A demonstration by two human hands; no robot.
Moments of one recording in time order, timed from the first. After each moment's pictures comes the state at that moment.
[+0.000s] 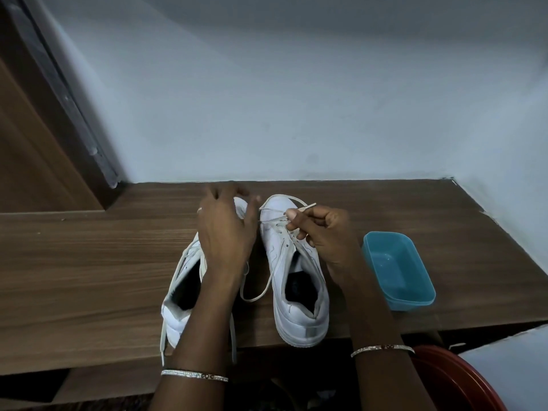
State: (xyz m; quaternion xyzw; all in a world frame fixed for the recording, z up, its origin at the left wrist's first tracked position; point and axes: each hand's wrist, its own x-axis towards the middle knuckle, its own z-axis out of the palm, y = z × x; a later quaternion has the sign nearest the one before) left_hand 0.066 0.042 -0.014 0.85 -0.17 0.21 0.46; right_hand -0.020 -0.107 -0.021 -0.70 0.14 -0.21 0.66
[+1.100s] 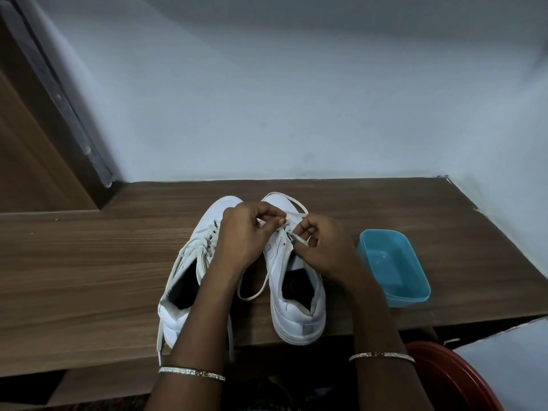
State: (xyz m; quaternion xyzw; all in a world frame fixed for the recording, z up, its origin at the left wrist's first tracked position) left_hand 0.064 0.029 -0.027 0.81 -0.28 -0.03 0.52; right_hand -0.031 -0.116 -0.033 -0.90 0.18 -0.15 0.37
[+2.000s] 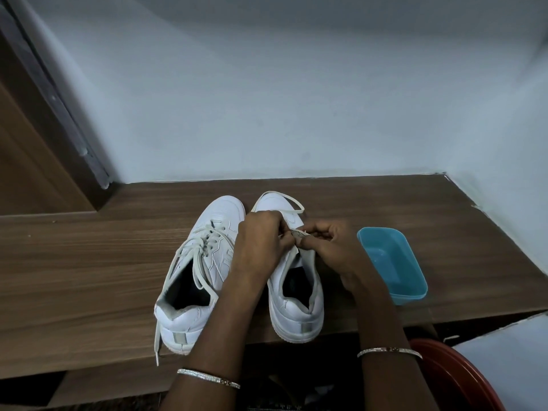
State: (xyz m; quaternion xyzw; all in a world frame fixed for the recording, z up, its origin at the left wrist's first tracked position) left_hand 0.038 0.007 -0.021 0.90 -0.31 0.05 0.32; right_hand -0.044 -0.125 -0.036 -0.74 0.21 -0.12 0.63
